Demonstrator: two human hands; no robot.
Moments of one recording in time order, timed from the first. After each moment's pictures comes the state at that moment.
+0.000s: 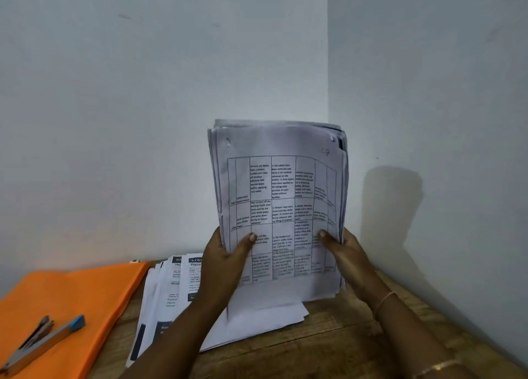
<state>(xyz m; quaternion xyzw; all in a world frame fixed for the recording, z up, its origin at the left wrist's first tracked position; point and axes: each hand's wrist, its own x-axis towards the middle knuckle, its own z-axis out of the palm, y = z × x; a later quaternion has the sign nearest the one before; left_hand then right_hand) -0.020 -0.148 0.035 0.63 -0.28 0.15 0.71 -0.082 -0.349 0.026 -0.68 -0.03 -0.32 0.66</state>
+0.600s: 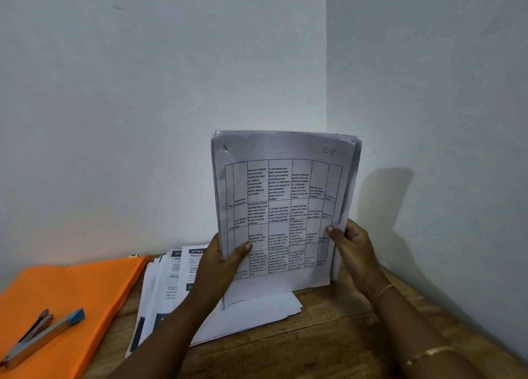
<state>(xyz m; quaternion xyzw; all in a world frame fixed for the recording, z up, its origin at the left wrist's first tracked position) -0.008 -0.140 0.018 0.70 -0.27 0.09 0.66 -0.083 -0.360 0.019 -0.66 0.01 -0.39 0.64</state>
